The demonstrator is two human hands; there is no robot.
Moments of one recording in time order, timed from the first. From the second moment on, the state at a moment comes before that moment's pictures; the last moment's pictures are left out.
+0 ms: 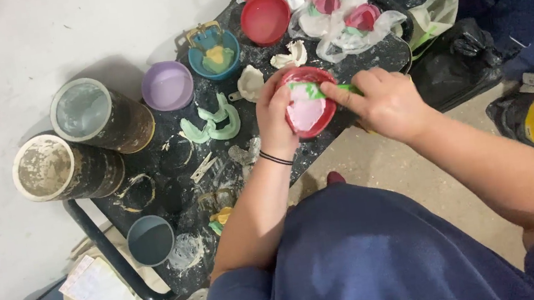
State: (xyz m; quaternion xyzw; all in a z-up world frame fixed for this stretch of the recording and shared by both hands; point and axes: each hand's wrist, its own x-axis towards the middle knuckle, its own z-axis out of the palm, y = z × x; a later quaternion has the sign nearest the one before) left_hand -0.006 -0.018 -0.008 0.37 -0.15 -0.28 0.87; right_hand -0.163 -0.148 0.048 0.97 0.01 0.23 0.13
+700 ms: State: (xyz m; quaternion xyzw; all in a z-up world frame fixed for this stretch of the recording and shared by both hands) left_hand -0.006 0.018 -0.001 0.52 -0.30 -0.19 0.78; right_hand -0.157 -0.139 0.103 0.97 -0.02 0.21 0.14
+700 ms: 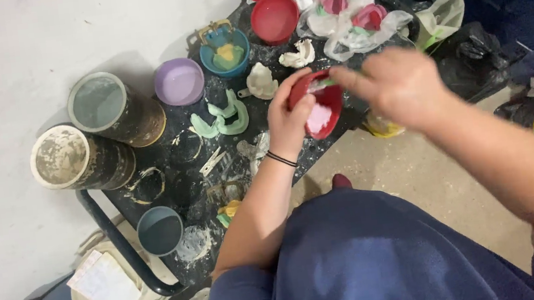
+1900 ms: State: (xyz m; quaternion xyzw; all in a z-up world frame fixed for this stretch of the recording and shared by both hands) left_hand -0.012 0.012 -0.047 0.37 -0.26 -0.09 0.88; right_hand -0.177 -0.086 0.042 0.65 -0.29 0.05 -0.70
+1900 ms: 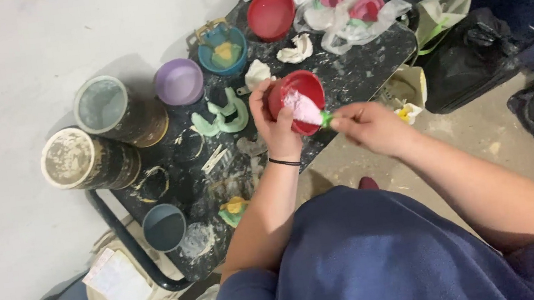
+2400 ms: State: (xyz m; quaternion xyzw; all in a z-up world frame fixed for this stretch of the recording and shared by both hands) left_hand -0.063 -0.037 0.021 0.30 0.09 -0.35 0.88; right_hand -0.268 -0.241 -0.061 0.93 -0.06 0.35 -0.08
